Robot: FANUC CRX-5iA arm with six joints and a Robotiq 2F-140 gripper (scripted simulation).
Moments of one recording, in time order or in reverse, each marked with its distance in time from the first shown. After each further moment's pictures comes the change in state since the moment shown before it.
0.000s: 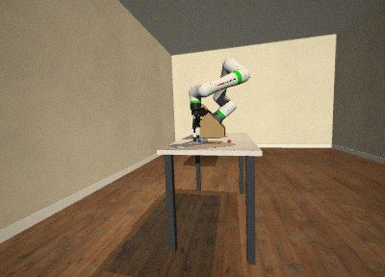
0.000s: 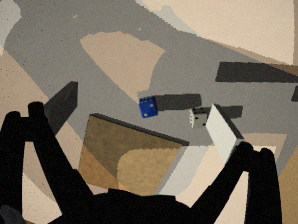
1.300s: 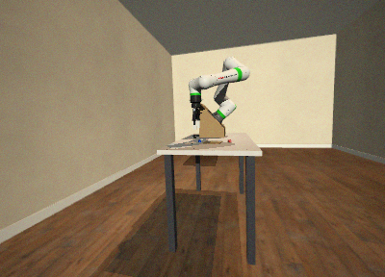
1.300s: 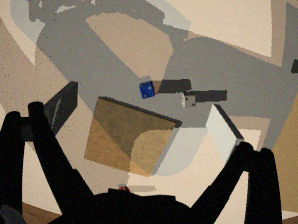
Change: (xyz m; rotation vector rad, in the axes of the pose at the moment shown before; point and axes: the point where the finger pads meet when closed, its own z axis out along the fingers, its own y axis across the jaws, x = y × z) arm -0.001 0.002 -0.061 0.000 0.000 0.000
